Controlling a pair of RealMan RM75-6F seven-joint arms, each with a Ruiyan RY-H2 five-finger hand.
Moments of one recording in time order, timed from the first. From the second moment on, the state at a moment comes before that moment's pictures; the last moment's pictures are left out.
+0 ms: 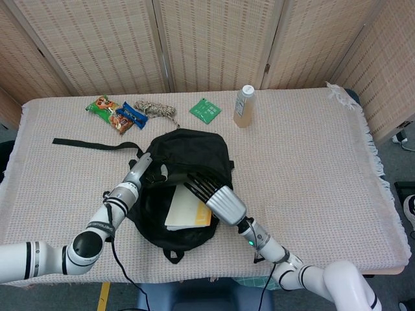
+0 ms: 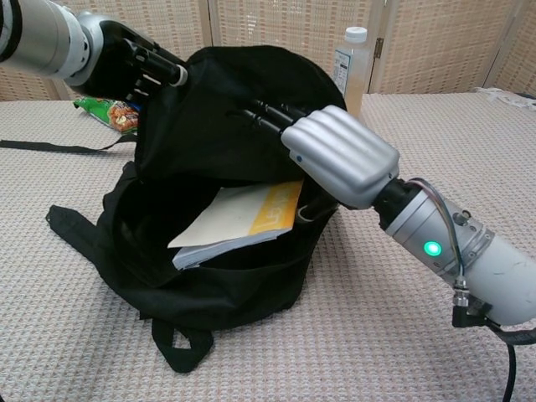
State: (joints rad) left arm -1.06 -1.20 -0.45 -1.91 0.00 0.88 0.07; right arm 0.76 -2.00 0.04 -0.82 -1.69 1.43 -0.12
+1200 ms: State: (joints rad) left arm -1.07 -1.18 -0.42 -1.97 0.03 0.87 0.05; right arm 0.86 -1.80 0.06 -1.17 -1.67 1.14 -0.44
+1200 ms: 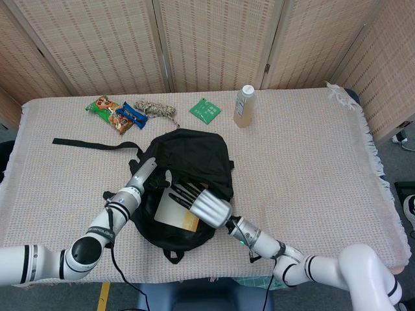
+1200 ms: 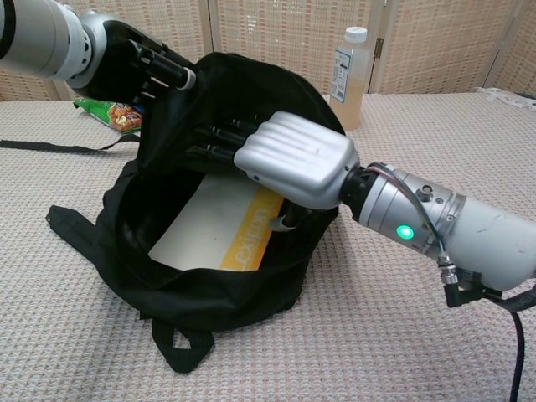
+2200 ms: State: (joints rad) left arm -0.85 -1.04 -0.24 -2.08 0.61 0.92 0.09; right arm 0.57 -1.36 -0.12 -1.40 -1.82 1.50 -0.14
